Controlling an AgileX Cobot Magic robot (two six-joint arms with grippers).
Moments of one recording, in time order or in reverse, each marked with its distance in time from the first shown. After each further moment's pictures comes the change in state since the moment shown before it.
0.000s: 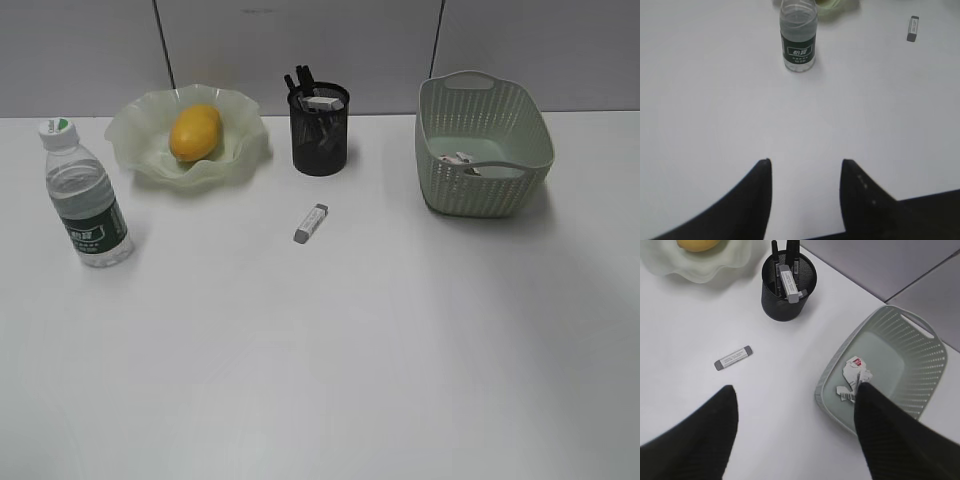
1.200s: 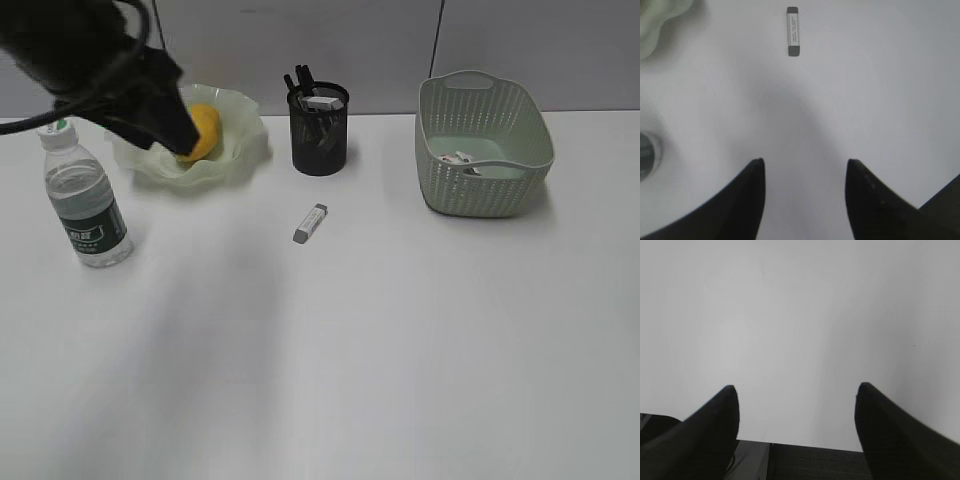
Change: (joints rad) left arm -0.361 1.341 -0.783 -0.183 -0.060 0.091; right arm -0.544 -0.681 1.038 0.174 -0.081 -0.060
